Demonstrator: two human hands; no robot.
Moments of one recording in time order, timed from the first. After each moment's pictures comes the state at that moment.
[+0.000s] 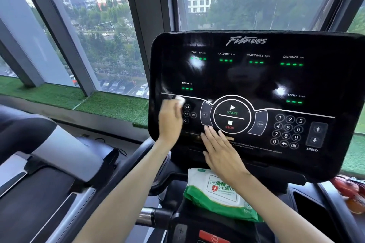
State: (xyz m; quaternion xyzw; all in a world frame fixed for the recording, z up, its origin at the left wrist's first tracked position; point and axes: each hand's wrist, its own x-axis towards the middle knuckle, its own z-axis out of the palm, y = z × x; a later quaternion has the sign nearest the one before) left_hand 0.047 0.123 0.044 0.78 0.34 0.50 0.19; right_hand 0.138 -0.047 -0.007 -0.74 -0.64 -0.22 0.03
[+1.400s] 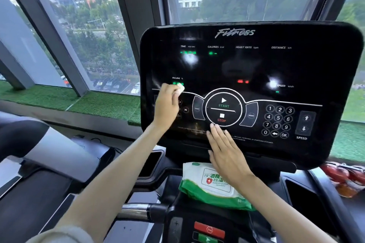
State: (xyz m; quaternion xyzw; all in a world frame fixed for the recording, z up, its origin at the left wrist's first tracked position) left_hand 0.056 0.129 0.070 0.84 0.27 0.44 0.18; right_hand 0.144 -0.075 -0.020 -0.76 -0.60 -0.22 0.05
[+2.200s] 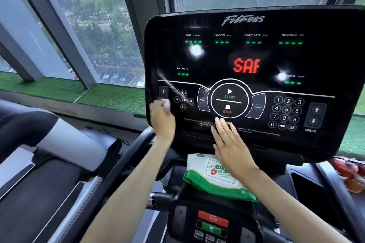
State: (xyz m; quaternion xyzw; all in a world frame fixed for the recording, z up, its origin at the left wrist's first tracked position) left_hand 0.030 0.103 0.022 0.70 0.50 0.44 0.24; right_hand 0.145 -0.077 -0.028 -0.76 -0.61 -0.21 0.02
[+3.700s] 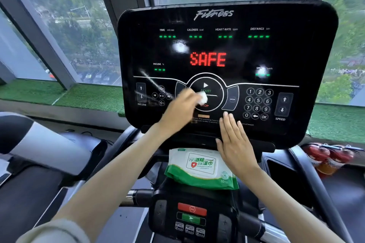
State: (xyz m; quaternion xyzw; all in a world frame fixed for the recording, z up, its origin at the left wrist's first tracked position) left_hand 0.086 0.059 0.044 0.93 0.08 0.34 0.09; right_hand 0.172 -0.129 -0.031 -0.83 -0.52 -0.21 0.07
